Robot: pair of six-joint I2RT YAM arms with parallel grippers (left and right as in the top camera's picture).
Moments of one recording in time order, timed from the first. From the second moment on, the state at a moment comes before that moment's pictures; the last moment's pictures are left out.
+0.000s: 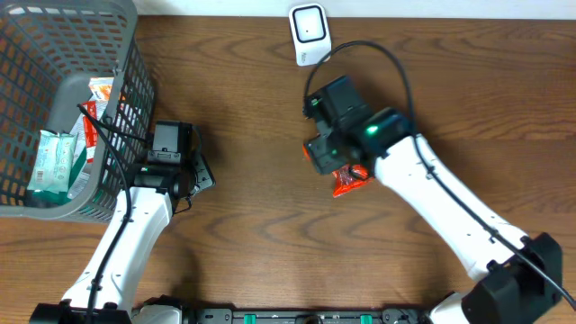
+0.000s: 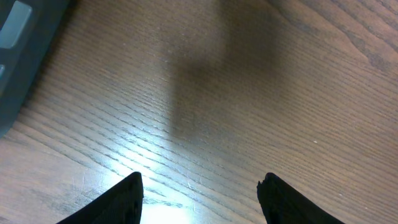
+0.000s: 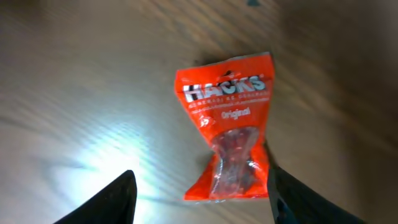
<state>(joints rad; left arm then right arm) -0.10 1.34 0.83 -0.68 -0.08 -0.50 0.63 1.68 1.42 -0.93 0.10 0.08</state>
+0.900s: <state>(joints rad) -0.10 1.34 0.83 -0.69 -0.08 -0.50 0.76 2.05 1.41 -0.80 0.52 0.09</state>
